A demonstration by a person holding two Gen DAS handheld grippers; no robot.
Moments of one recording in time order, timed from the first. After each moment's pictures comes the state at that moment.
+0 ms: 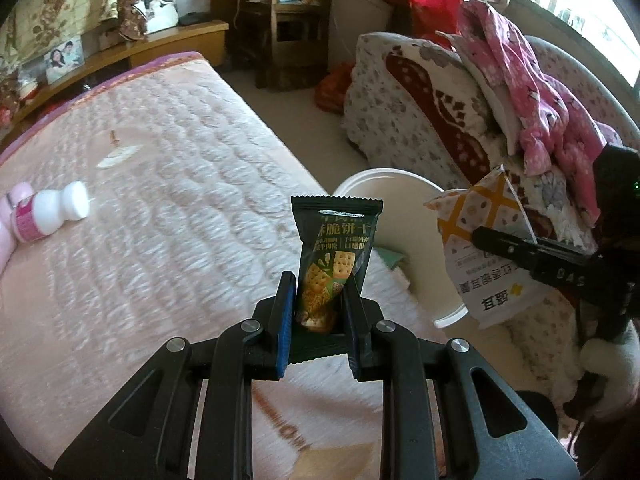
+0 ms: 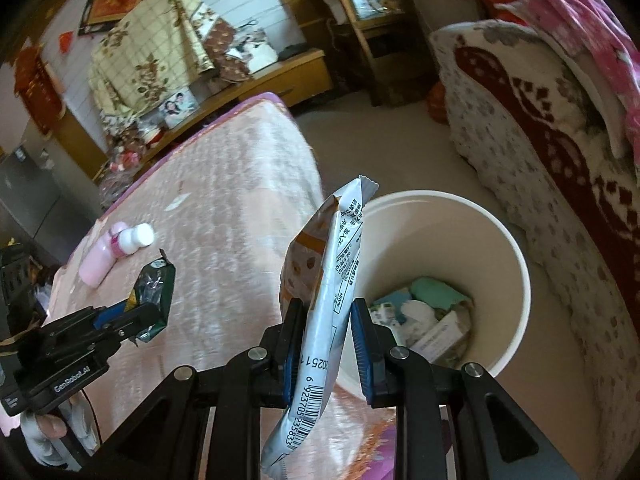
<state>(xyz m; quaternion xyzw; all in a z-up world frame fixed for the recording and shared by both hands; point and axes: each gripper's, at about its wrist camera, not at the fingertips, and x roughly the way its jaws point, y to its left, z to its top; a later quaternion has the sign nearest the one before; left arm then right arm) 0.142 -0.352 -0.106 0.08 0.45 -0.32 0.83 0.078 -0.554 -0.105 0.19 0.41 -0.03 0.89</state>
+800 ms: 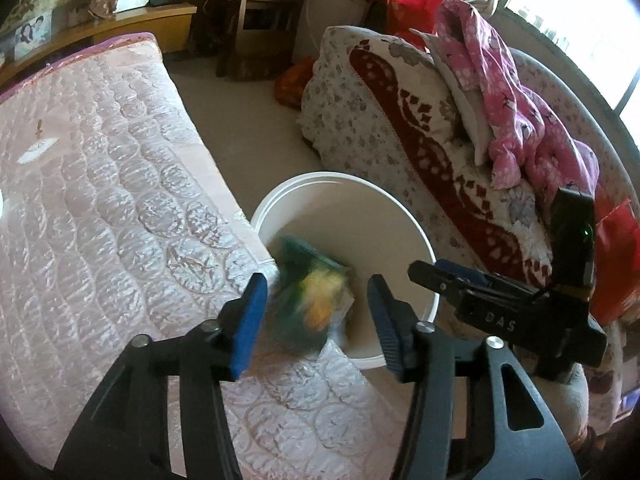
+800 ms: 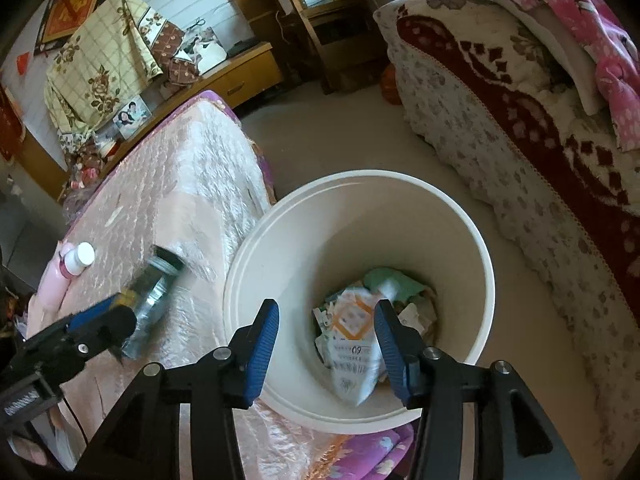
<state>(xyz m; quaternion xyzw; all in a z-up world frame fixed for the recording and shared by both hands) 0.155 -0.409 -0.128 0.02 0.47 -0.37 0.80 0.085 -0.596 -0.145 0.21 0.43 -0.09 0.87</state>
